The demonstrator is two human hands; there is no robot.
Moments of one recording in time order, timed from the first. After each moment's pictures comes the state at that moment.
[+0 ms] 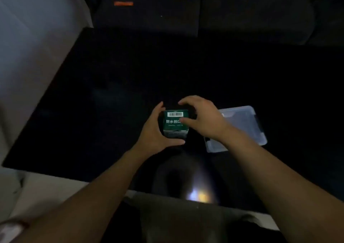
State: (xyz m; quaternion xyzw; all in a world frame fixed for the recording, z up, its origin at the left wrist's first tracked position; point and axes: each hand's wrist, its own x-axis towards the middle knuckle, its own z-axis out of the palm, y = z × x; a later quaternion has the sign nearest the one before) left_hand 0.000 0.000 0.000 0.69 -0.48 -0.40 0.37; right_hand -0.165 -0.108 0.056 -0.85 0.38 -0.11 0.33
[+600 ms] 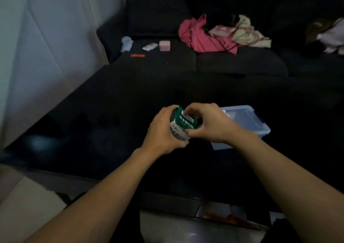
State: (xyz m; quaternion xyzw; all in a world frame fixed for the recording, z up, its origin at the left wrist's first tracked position) left_hand -0.020 0.044 -0.020 0.66 -0.62 -0.14 0.40; right_hand -0.192 -0.030 0.042 -0.90 0.34 -0.16 0.23
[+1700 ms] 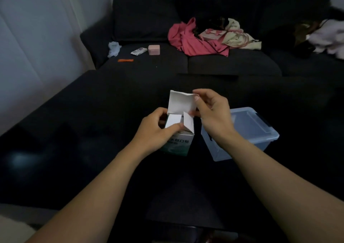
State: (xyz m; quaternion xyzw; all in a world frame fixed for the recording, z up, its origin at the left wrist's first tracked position) left_hand -0.009 -0.002 -0.024 0.65 -0.55 -0.29 0.44; right_hand -0.170 -0.079 -0.006 -0.65 0.40 -0.50 0.40
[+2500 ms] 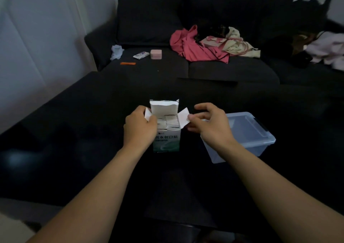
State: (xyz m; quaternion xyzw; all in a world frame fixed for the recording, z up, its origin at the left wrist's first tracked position) left_hand 0.007 -0.002 -0.024 0.77 -0.43 -0.11 0.46; right_hand -0.176 -0.049 -0.002 -0.64 0.45 -0.41 0.46
